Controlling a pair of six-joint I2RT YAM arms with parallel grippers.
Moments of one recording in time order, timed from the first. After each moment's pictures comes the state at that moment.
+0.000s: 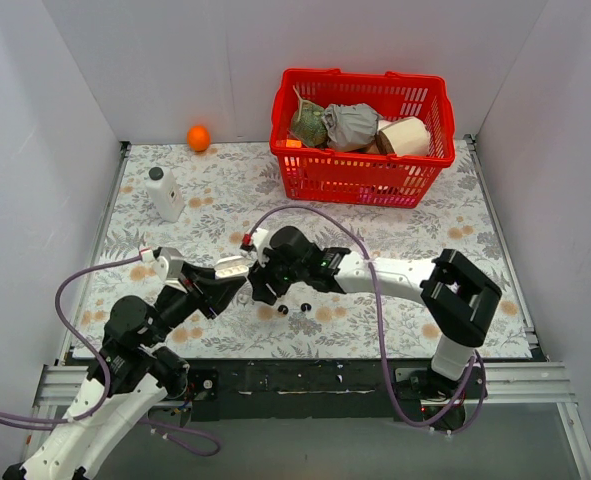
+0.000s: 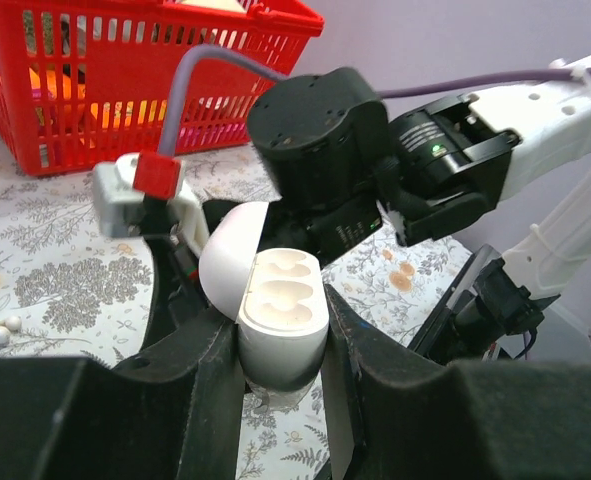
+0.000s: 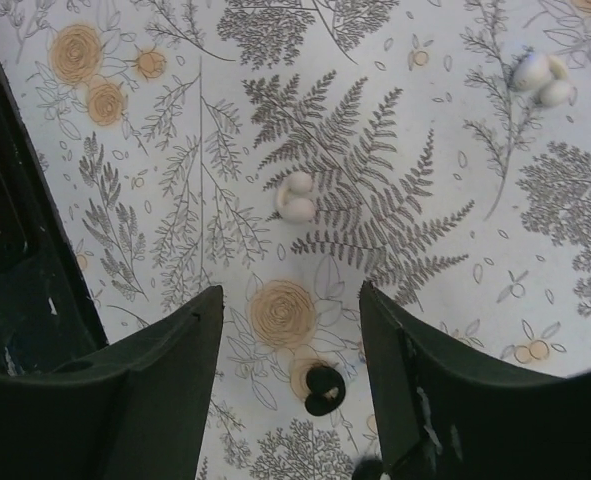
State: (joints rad) left arm -0.61 0.20 0.46 -0.15 0.22 -0.41; right arm 1.05 1.71 1.10 -0.06 -0.23 0.11
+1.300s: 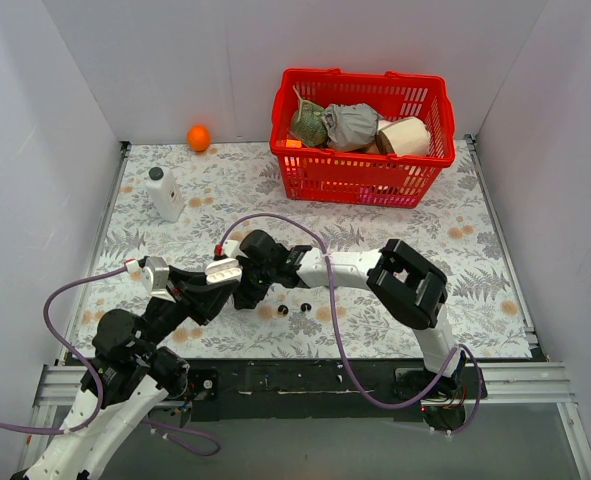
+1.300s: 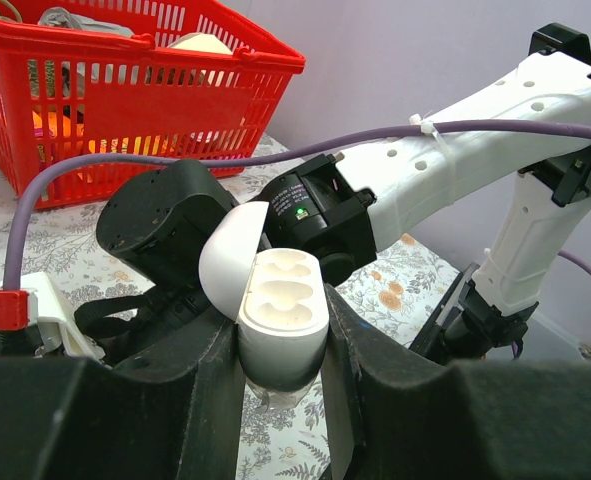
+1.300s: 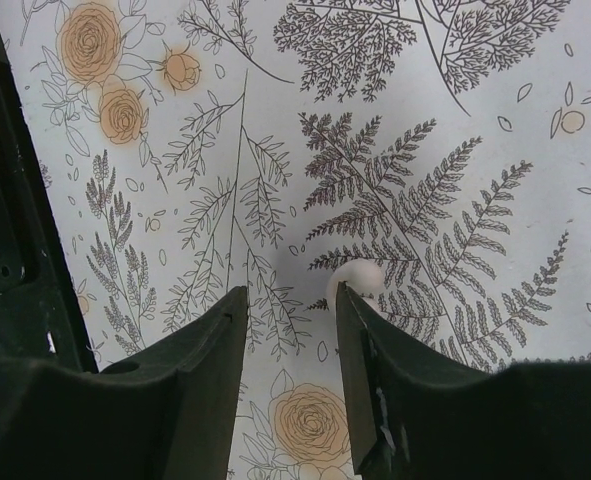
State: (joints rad) left arm -0.61 0.08 0.46 -0.17 0.22 -0.42; right arm 1.10 2.04 1.37 -0.12 -0.38 0.07
